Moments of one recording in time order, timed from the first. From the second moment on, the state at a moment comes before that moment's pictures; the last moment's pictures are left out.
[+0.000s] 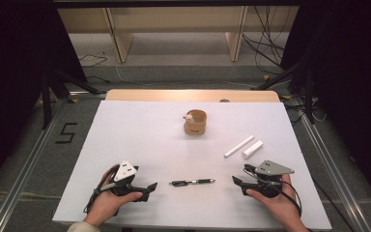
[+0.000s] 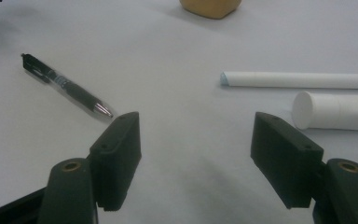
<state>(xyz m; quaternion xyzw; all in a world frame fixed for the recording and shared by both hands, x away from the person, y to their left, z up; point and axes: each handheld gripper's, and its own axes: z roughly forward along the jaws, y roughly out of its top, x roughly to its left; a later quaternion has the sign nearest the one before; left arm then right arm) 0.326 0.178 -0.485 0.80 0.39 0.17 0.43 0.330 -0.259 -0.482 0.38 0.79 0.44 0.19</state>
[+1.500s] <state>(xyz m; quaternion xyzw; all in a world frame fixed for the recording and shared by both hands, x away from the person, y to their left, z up) 0.348 0.092 -0.481 0.88 0.22 0.11 0.41 0.334 -0.258 -0.485 0.39 0.79 0.44 0.18</state>
